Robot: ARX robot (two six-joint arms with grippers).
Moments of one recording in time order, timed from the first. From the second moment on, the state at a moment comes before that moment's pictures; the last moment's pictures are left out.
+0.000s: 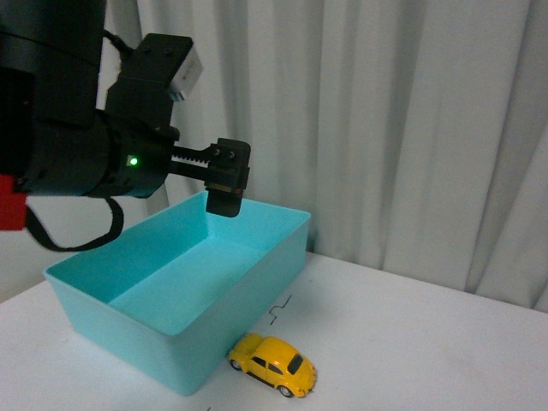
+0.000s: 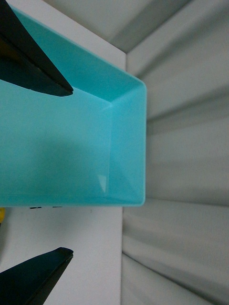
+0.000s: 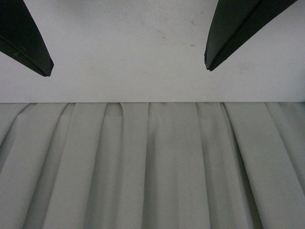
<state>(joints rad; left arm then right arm) 0.01 1.36 0.65 0.39 -0.15 0.09 -0.01 0.00 0.01 0.00 0.00 -0.01</state>
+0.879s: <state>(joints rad) -0.12 1.66 1.00 -0.11 0.09 1.09 -0.01 0.00 0.01 0.00 0.00 -0.01</state>
